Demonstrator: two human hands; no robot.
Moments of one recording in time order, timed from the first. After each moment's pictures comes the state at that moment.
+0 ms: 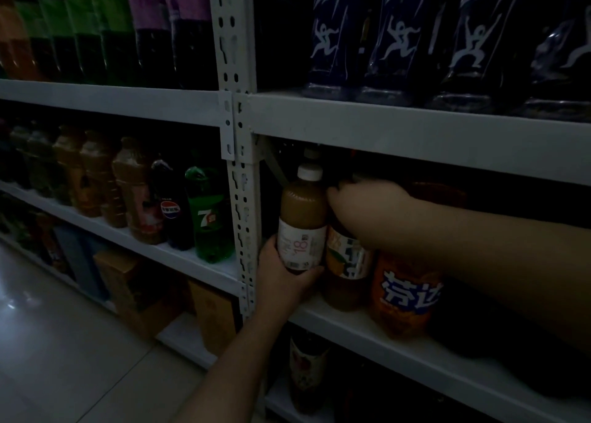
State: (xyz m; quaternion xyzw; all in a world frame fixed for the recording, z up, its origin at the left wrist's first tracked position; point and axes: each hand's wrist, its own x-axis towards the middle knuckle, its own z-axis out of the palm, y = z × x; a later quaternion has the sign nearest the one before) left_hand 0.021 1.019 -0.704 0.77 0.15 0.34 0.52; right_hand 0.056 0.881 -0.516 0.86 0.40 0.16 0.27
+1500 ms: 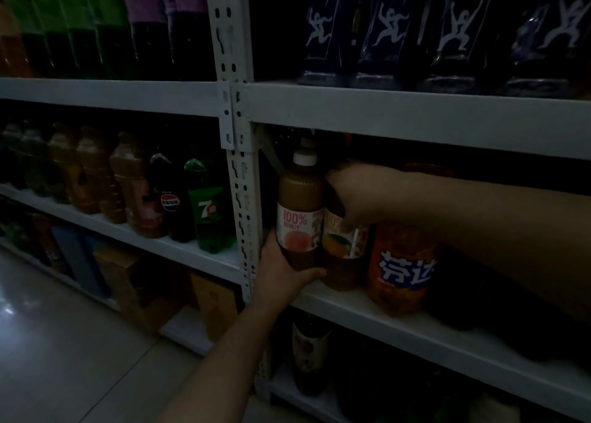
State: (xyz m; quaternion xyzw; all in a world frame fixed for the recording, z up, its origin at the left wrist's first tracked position) left_hand 0.009 1.027 -0.716 0.80 0.13 0.28 0.51; right_hand 0.053 0.883 -0.511 0.90 0.40 0.06 0.15
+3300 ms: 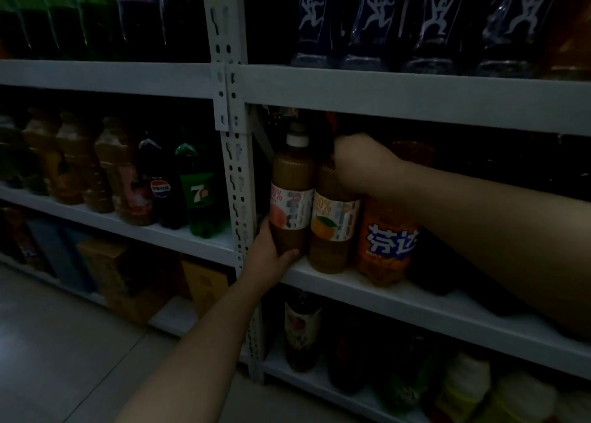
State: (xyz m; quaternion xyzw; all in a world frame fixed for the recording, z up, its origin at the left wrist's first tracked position) left_hand 0.000 1.044 -0.728 0.86 0.08 0.23 0.44; right_hand 0.045 0.879 -0.514 0.93 0.32 0.15 0.00
